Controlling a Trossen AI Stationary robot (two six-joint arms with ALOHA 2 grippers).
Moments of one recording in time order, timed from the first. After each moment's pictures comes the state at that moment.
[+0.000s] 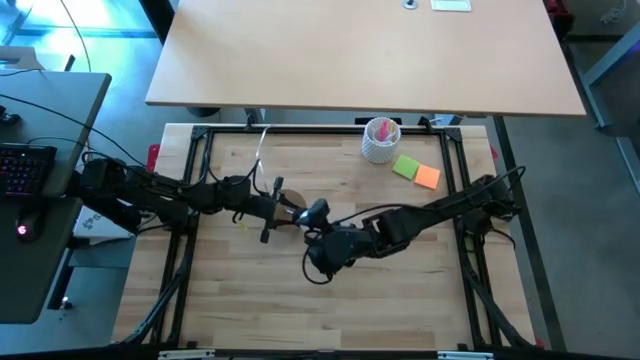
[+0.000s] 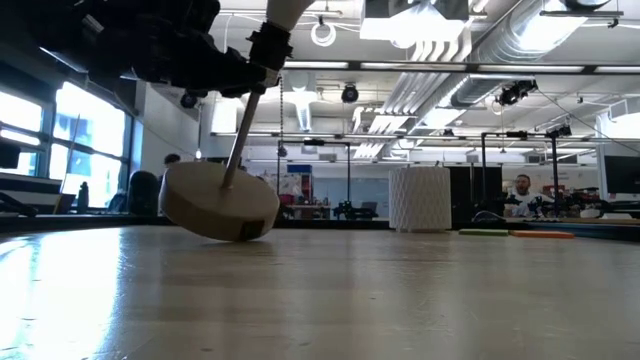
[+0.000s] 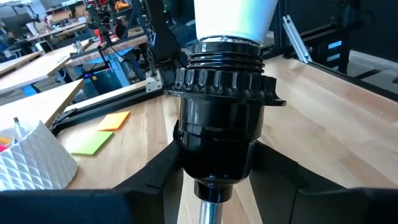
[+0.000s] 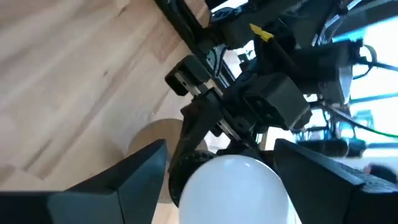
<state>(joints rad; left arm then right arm) 0.03 1.25 0.43 0.63 0.19 0.32 0.36 1.86 1.75 -0.55 0.56 -0.71</state>
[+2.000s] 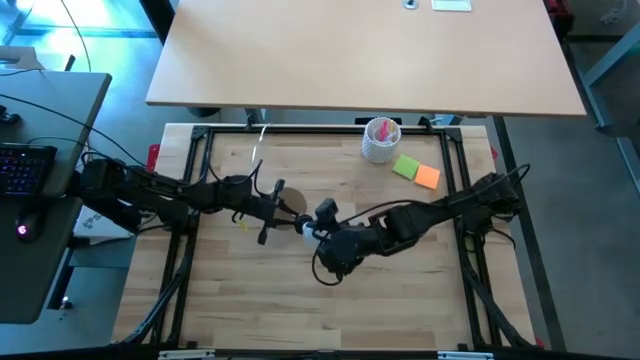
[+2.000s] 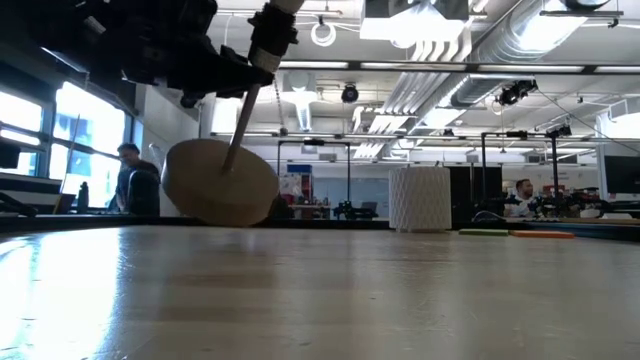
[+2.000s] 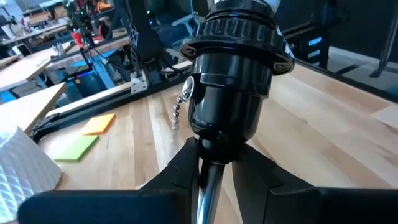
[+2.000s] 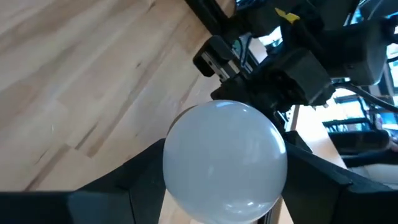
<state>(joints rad) 0.05 1.26 0.43 0.59 0.26 0.34 0.38 1.81 1.77 -0.70 0.49 -0.61</state>
